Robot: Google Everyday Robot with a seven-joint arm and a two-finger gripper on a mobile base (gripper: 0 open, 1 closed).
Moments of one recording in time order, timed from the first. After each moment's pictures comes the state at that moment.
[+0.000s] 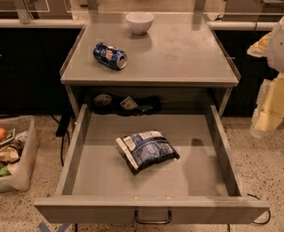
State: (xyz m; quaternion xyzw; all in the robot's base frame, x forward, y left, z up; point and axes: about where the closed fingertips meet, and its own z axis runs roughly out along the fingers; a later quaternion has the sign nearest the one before) arm 0.438 -0.217 0.976 -0.60 0.78 -0.03 0.16
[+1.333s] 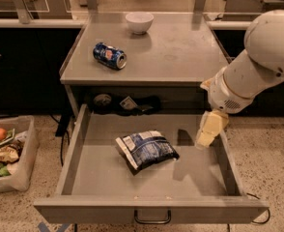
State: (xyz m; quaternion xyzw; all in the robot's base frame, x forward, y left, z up) arm 0.517 -0.168 0.831 -0.61 0.77 0.02 0.20
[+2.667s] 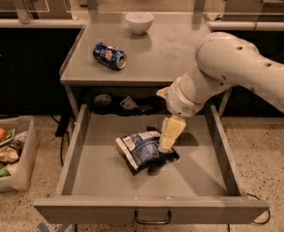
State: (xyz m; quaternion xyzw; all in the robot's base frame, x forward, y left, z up) arm 0.544 -0.069 0.783 -0.68 0.69 0.10 0.23
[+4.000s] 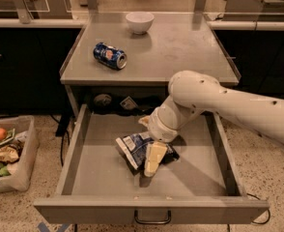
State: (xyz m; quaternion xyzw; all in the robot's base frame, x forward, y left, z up) arm 0.525 -0.021 0.684 -0.71 0.66 0.15 0.19
